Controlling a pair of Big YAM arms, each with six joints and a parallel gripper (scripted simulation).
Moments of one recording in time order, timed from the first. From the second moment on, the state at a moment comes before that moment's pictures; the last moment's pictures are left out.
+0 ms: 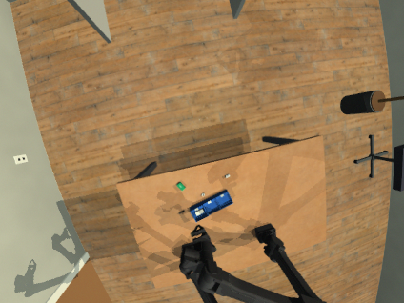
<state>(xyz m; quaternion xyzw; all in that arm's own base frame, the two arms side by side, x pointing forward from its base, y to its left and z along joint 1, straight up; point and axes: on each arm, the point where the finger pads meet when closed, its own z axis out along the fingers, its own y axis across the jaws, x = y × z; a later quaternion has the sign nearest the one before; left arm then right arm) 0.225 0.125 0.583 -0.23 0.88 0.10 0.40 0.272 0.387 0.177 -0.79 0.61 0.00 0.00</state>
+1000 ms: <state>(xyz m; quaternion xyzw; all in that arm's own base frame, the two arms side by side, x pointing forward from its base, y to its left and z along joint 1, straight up) 0.225 0.125 0.583 -0.23 0.88 0.10 0.40 0.272 0.387 0.176 -0.79 0.61 0.00 0.00</state>
